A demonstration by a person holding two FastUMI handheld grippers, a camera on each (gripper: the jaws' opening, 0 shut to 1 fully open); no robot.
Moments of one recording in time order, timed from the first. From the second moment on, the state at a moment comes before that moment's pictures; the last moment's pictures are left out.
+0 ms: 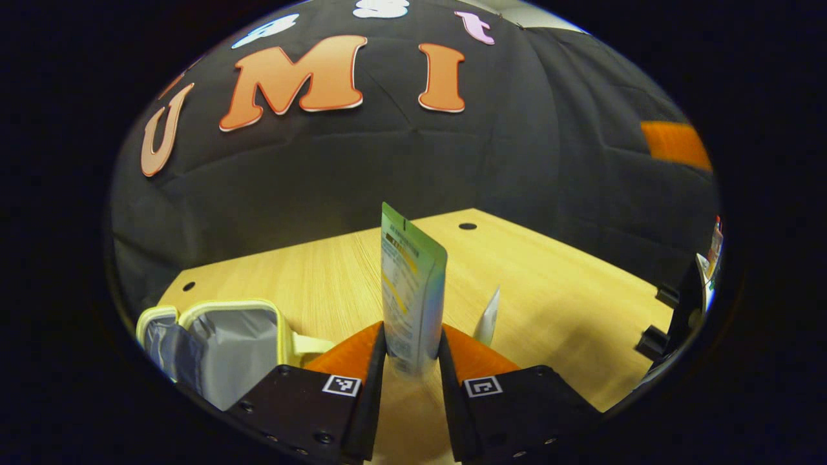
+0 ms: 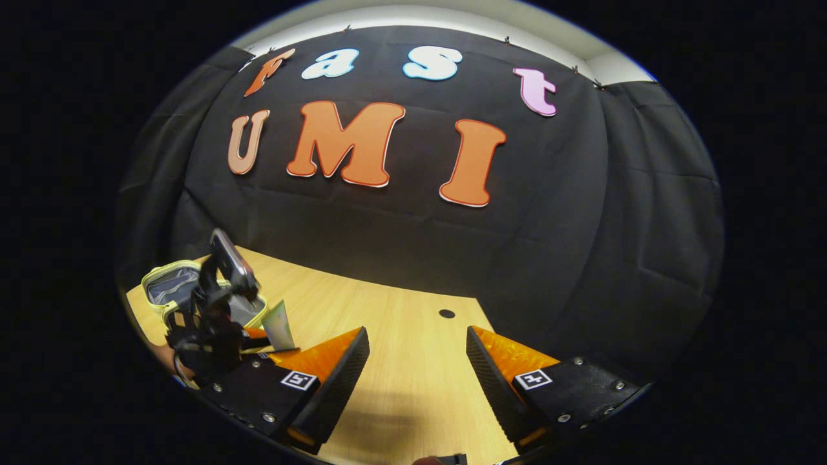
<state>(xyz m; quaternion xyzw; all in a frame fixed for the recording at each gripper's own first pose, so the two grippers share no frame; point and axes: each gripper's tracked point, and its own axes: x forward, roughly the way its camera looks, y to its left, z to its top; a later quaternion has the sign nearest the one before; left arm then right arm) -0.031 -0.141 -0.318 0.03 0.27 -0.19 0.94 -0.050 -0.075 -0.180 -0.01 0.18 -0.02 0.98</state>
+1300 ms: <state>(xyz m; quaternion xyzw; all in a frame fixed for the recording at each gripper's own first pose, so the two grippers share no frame) -0.084 0.118 -0.333 0.05 0.41 0.00 0.91 0.010 0.080 -0.381 0.03 0.36 0.14 0.92</state>
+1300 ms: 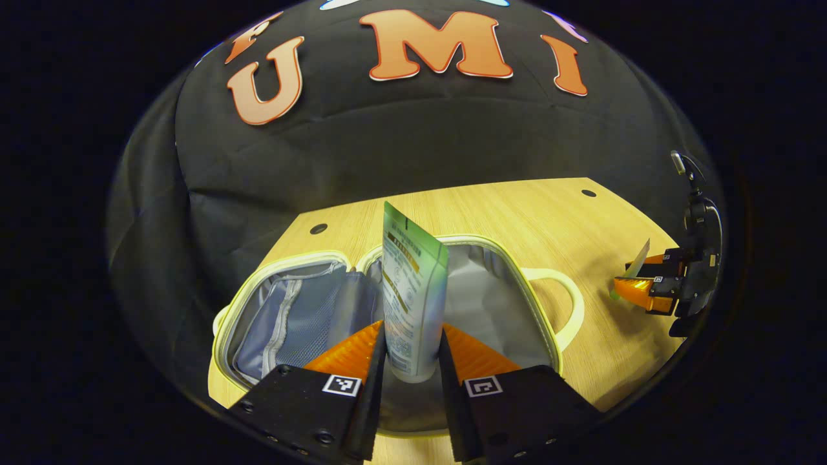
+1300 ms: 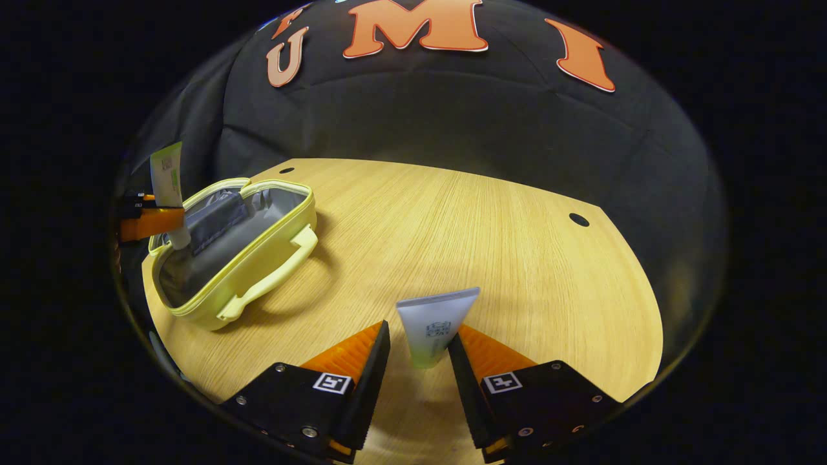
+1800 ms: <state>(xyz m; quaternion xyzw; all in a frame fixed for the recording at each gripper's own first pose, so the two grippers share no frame) -0.101 0.125 -0.363 0.04 0.48 -0.04 0.88 0.005 0.083 -0.358 0.03 0.37 0.14 0.92</state>
